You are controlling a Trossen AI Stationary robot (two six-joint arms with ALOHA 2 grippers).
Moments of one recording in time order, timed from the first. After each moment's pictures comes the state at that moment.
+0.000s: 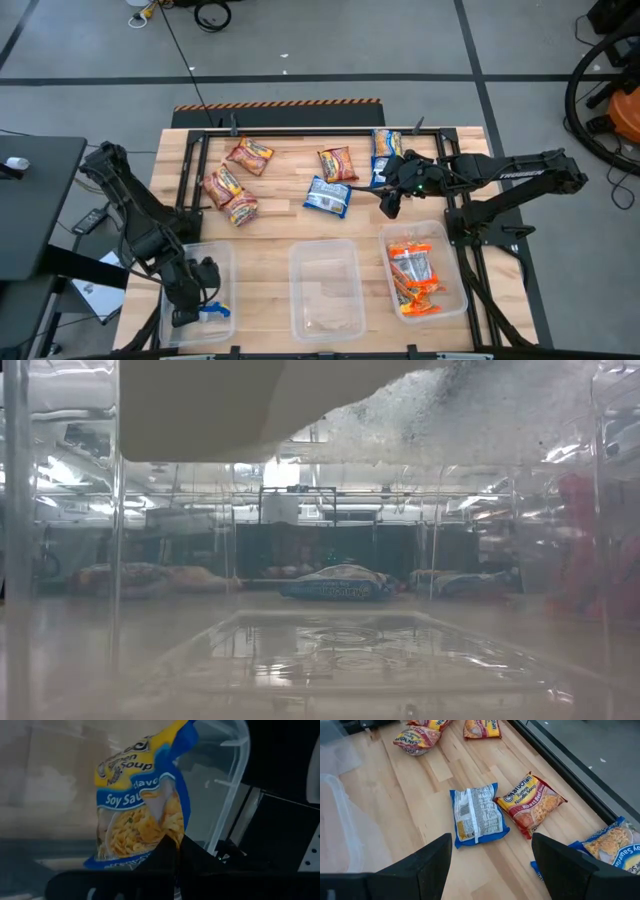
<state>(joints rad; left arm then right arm) -0.91 1.13 0.97 -0.83 0.23 -1.32 0.06 1.12 1.10 -0.77 0.40 0.41</state>
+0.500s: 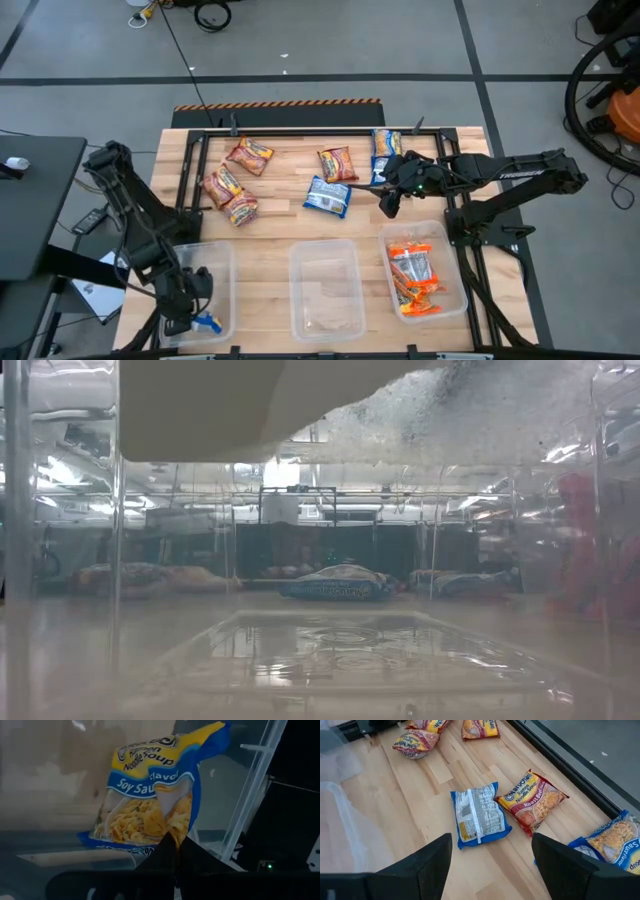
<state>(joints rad) -1.03 1.15 0.88 -0.73 0.22 -1.38 0.06 1.12 1.10 -0.77 0.40 0.46</state>
